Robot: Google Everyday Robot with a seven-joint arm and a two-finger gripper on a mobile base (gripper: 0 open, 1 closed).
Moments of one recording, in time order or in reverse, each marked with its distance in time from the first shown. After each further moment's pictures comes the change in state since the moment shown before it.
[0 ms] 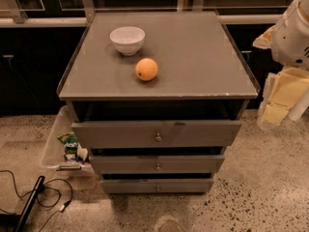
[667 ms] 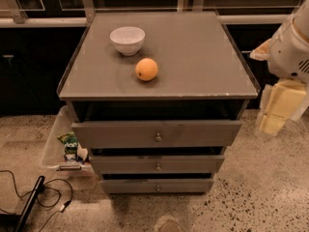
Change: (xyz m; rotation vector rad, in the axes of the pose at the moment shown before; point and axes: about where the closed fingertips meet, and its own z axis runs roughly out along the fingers) arm 0.005 0.010 0.017 -0.033 -0.003 0.004
